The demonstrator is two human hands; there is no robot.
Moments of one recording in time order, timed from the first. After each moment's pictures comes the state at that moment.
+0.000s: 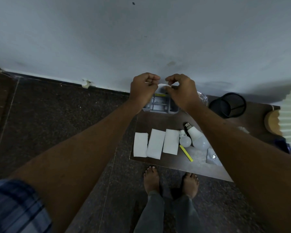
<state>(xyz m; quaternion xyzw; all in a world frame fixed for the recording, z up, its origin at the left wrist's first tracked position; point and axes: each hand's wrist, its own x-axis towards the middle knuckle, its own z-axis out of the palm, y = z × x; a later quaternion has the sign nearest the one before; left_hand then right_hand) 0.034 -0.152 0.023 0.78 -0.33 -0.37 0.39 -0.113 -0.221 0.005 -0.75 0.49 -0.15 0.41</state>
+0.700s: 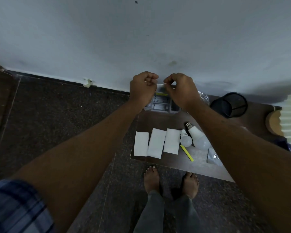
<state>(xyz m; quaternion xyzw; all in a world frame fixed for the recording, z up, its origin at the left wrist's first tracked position) 0.035 -0.148 0.018 0.79 -0.35 -0.31 0.39 -0.108 -0.222 0.015 -0.81 0.45 -0.11 0.34</state>
